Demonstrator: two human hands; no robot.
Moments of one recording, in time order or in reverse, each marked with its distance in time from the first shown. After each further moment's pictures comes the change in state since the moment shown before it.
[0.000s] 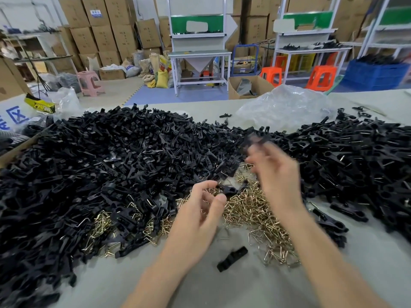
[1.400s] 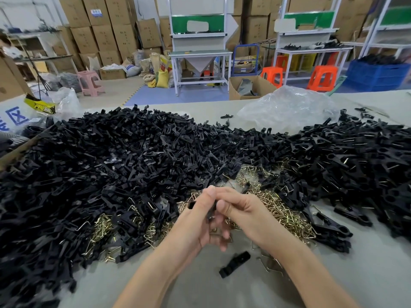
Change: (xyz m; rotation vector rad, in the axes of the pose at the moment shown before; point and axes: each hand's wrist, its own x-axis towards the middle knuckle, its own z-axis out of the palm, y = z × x) left_hand 0.012 0.003 -0.009 -0.778 -0.297 -0.334; right_hand -0.044 0.006 0.021 0.231 -0.599 0.325
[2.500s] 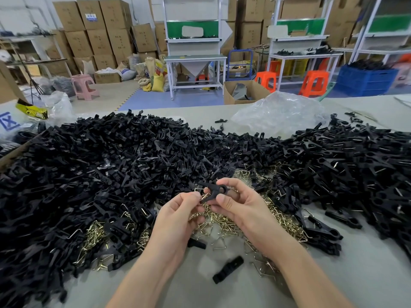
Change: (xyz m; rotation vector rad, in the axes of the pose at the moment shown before) left_hand 0.008 0.007 -0.003 -0.089 0.443 0.109; right_hand 0.010 0.003 -0.011 0.378 0.145 -0.002
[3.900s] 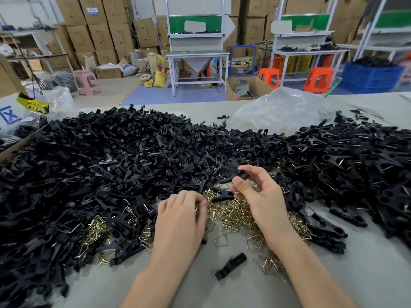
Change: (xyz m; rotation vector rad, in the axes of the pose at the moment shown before) left_hand -0.001 -0.019 -0.013 1.491 0.161 0.644; right_hand 0.005 0.000 -0.010 -0.350 0.377 -0.215
